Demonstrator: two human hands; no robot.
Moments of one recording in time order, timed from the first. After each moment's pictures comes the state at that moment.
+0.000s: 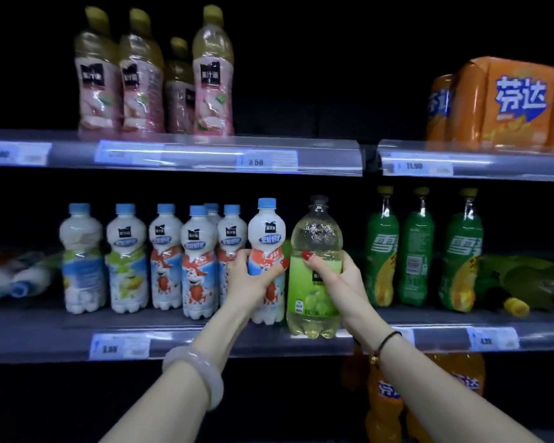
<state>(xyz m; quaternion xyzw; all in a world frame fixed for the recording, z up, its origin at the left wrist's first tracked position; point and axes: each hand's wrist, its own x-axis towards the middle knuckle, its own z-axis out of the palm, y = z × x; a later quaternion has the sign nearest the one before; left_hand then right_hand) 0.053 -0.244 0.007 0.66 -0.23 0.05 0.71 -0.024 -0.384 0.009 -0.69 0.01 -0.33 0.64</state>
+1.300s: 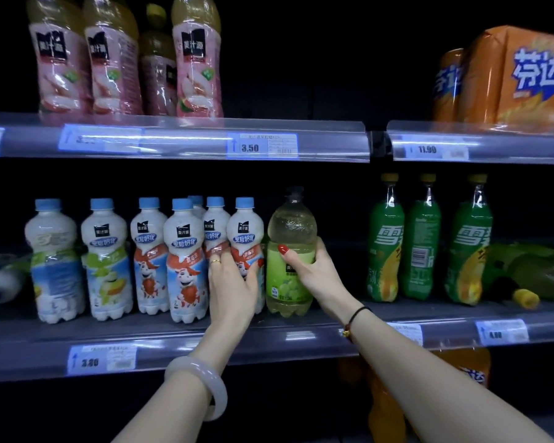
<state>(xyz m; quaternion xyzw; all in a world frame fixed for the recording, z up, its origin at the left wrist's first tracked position) 0.084 -0.245 -0.015 0.82 -0.15 0.30 0.47 0.051 -0.390 -0.005 -0.73 0.00 -0.31 0.61</state>
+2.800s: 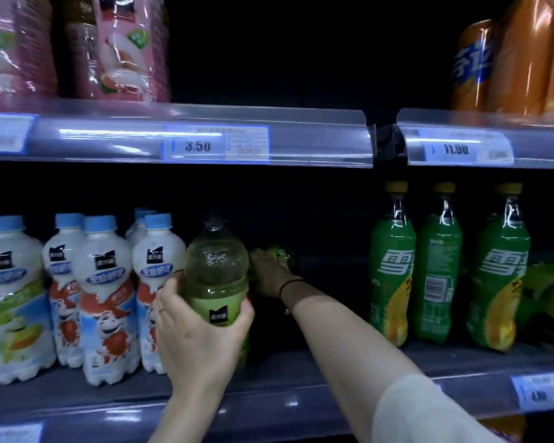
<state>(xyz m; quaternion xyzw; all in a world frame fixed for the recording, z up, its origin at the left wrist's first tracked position) 0.099 -0.275 -0.031 0.75 -0.09 0.43 0.50 0.221 -0.438 -0.002 -0.99 0.02 -0.13 0.07</state>
